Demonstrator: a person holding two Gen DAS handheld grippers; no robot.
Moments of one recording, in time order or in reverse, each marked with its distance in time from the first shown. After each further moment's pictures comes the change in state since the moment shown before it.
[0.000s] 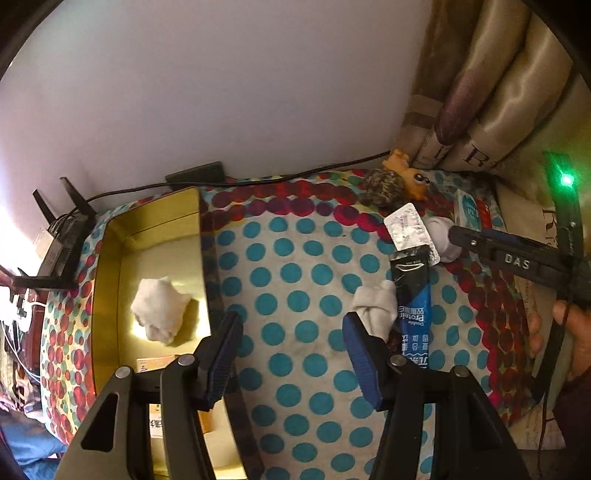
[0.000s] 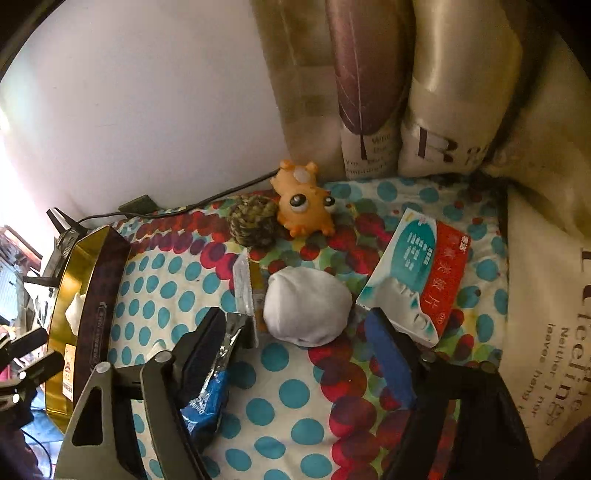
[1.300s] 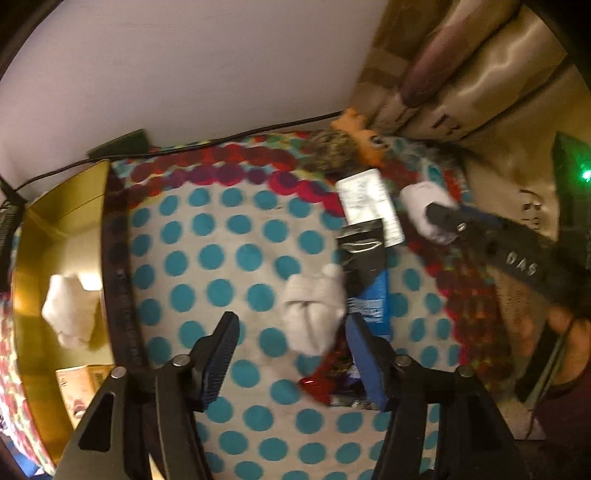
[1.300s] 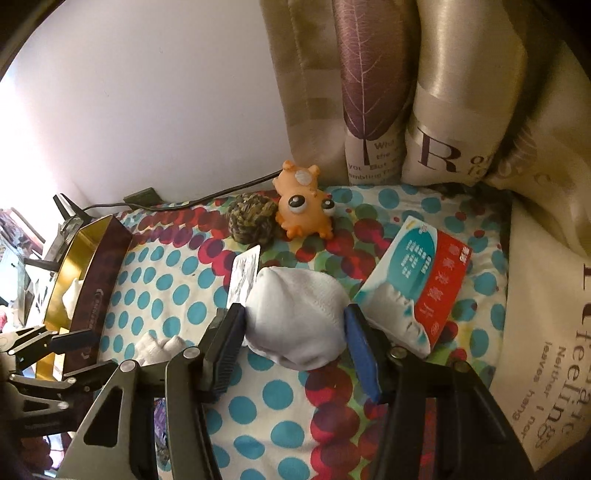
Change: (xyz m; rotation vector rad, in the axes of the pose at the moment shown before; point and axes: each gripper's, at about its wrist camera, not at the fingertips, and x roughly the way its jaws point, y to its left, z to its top) left arm 0.051 -0.026 0.006 0.021 0.113 -0.219; right arm -0.002 -0.008 -0.004 -0.069 -0.022 0.023
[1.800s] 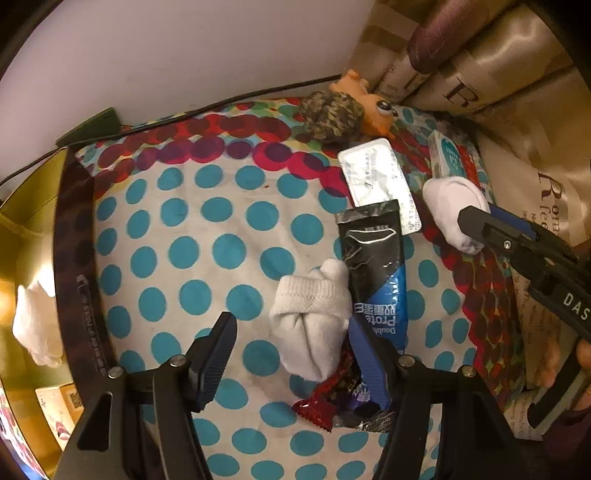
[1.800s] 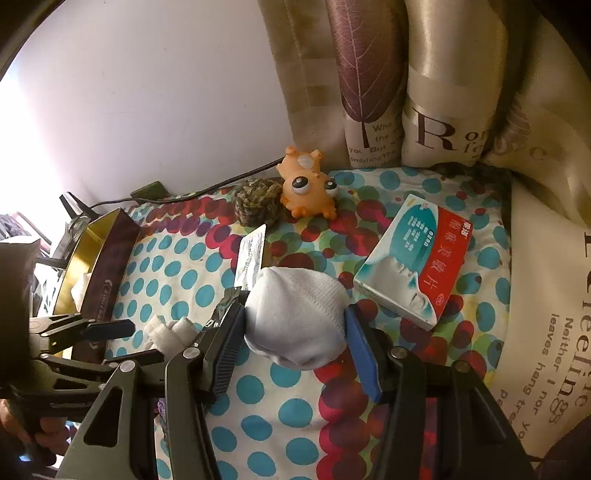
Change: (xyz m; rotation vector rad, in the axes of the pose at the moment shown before) left arm 0.046 -0.008 0.012 0.020 0.109 0.000; right arm -0.005 -0.002 -0.015 0.019 0.012 0.028
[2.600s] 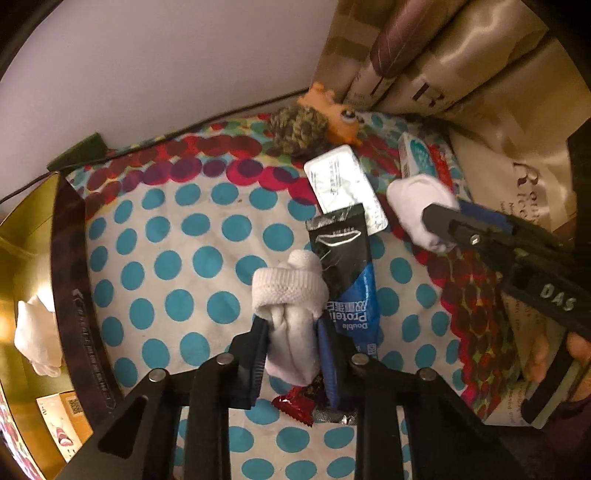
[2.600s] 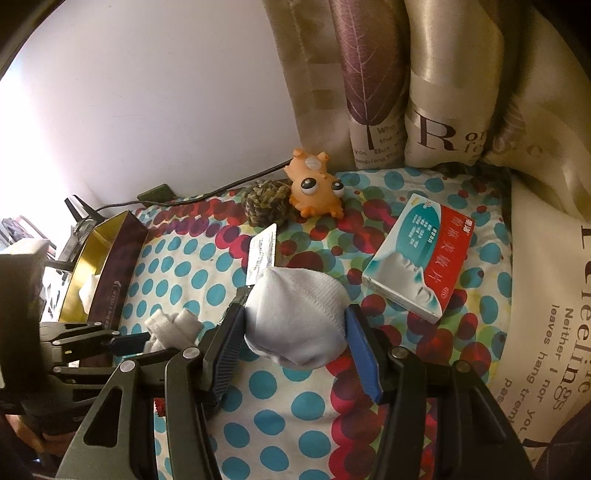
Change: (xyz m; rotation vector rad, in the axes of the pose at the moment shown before) left arm -0.012 -0.012 -0.005 0.052 -0.067 -0.030; right arm -0.008 0.004 -0.003 0.005 -0.012 0.014
